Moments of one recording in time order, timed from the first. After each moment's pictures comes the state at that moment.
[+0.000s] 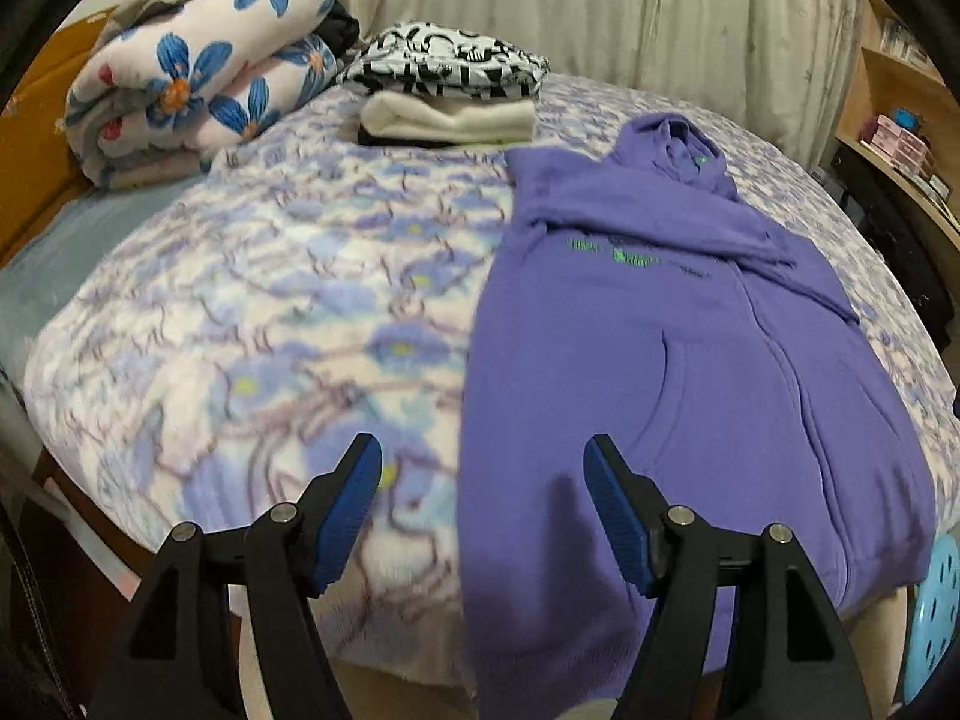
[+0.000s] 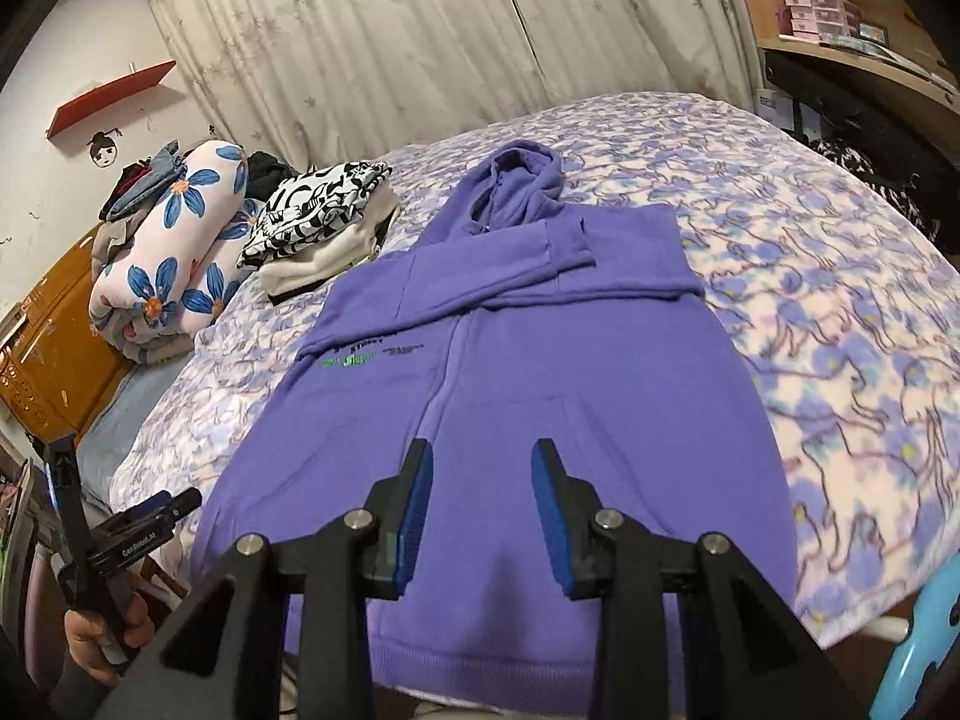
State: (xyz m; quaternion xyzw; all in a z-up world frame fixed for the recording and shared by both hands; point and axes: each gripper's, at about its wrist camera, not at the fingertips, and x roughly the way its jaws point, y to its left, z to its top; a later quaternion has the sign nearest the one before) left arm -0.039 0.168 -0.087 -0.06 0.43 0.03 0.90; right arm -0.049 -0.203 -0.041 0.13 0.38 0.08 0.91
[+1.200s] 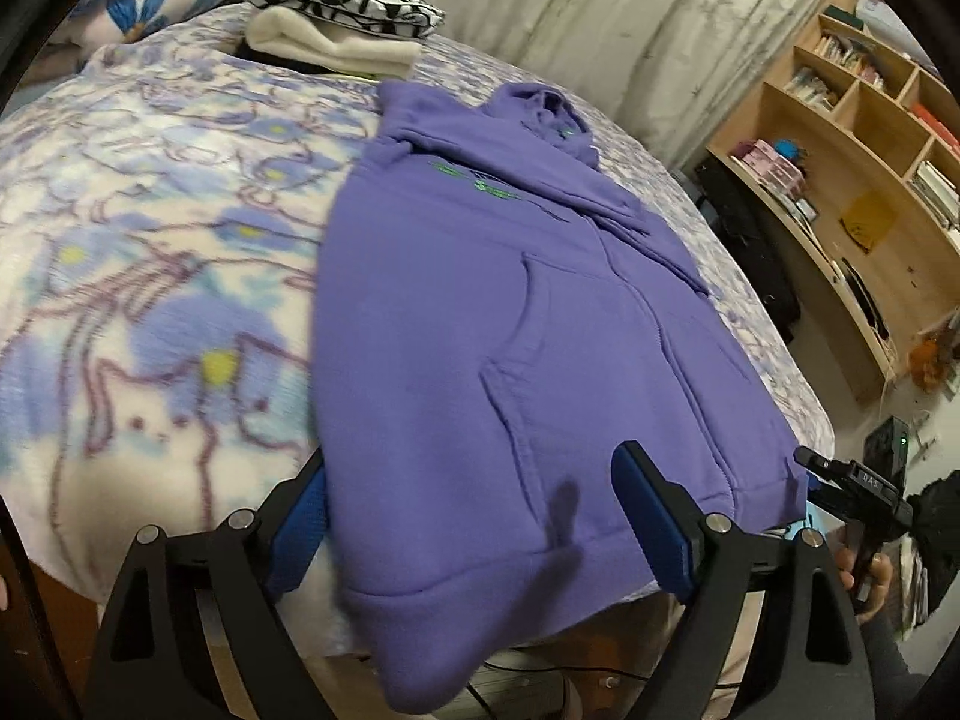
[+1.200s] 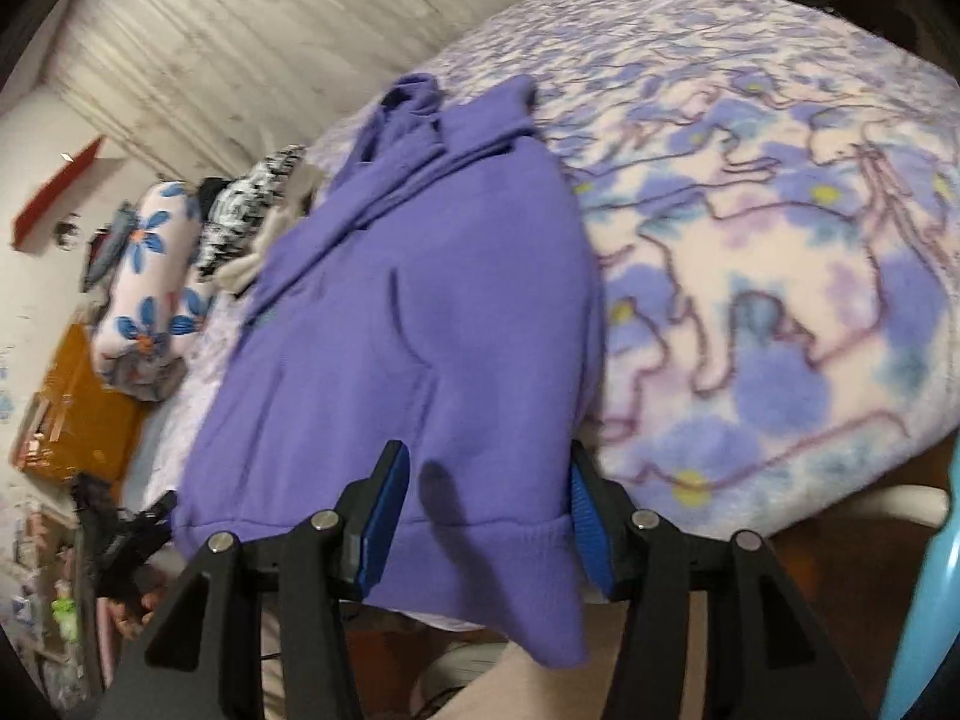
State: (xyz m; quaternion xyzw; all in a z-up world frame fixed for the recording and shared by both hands) left arm -0.054 0.172 -0.132 -0.18 0.44 -0.17 0.86; right arm -0.097 -0.329 -0.141 0.28 0.43 0.11 0.85
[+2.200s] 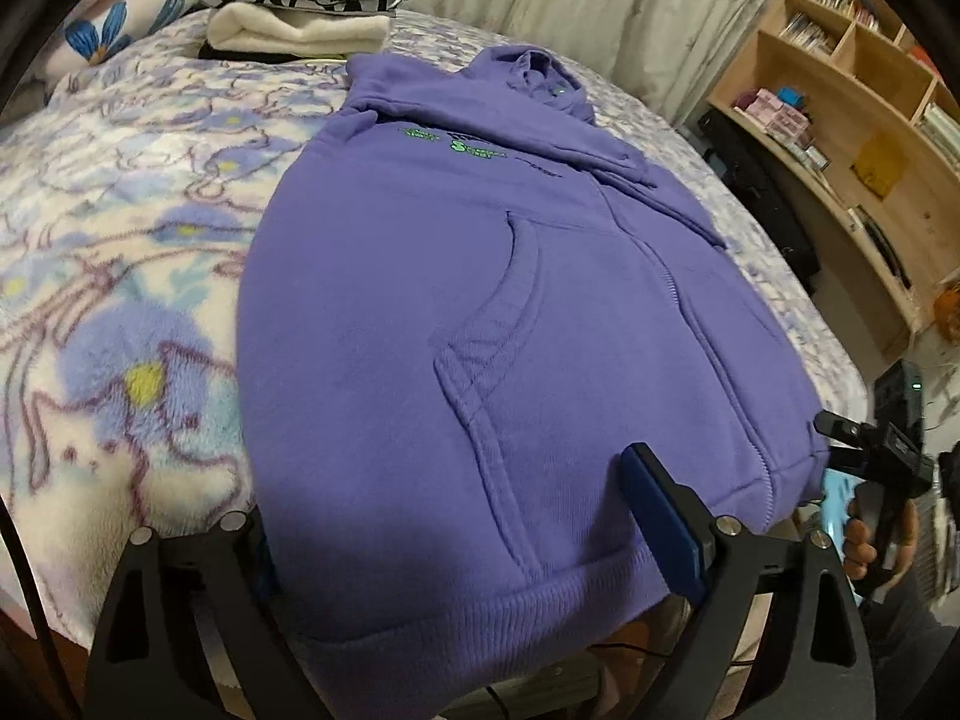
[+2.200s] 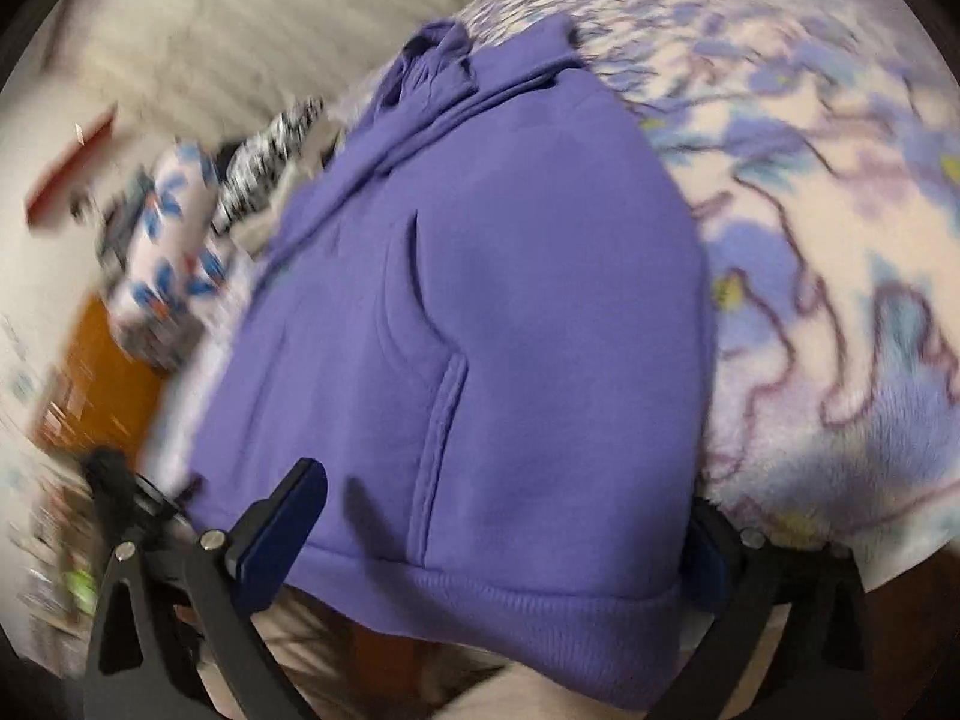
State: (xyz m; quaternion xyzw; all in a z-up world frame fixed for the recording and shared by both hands) left arm -0.039 0.136 -0.143 -0.12 0.46 -0.16 0.86; right arm -0.058 -0.292 -0.160 0.24 0.48 0.13 0.83
